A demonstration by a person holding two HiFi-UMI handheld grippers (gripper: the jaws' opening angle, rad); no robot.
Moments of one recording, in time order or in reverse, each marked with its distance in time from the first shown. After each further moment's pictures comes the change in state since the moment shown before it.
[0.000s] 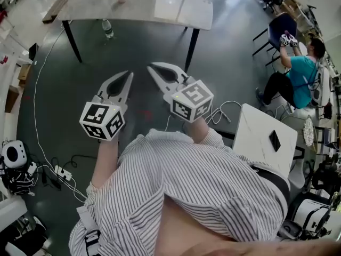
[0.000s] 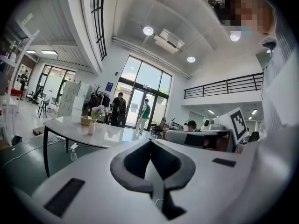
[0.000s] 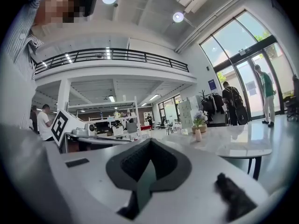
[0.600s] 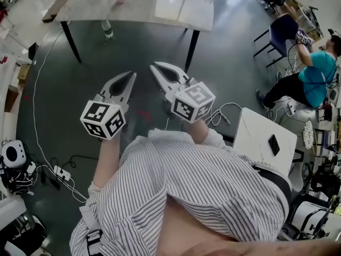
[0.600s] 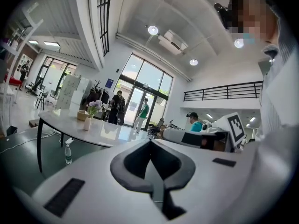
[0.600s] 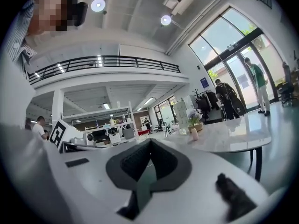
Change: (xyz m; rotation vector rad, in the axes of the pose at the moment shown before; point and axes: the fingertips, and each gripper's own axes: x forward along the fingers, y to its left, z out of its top) left arm 0.030 -0.002 -0.005 -0.070 0.006 -0.034; right arm -0.001 -0.033 0.002 0.128 -0.053 -0.027
